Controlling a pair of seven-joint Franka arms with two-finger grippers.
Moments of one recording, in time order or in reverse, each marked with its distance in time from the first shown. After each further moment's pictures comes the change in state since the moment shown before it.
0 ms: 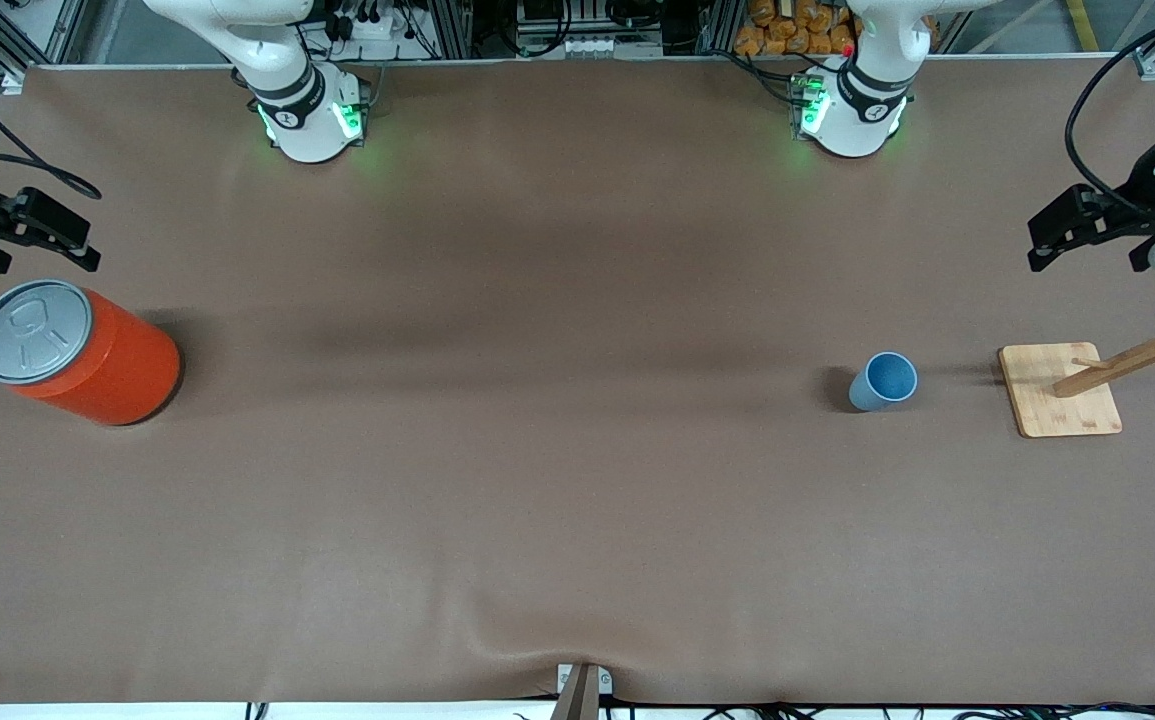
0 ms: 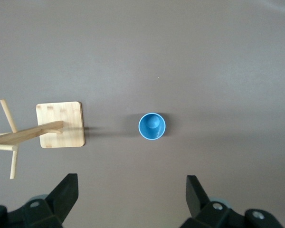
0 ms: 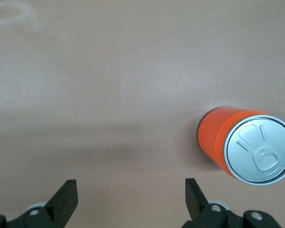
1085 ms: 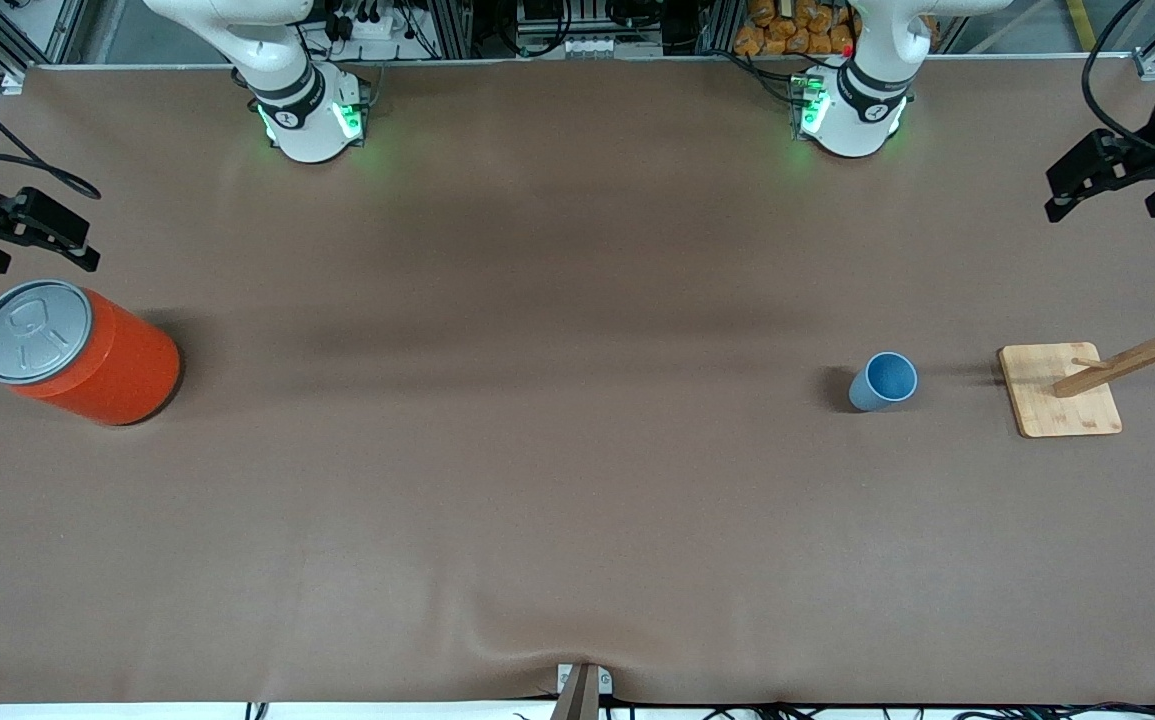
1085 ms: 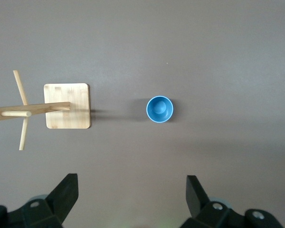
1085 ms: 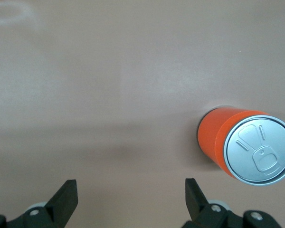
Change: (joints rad) left arm -0.080 -0.134 0.118 -0.129 -0.004 -0.011 -0.017; right arm -0.001 0.000 0.000 0.000 0.000 0.000 -0.002
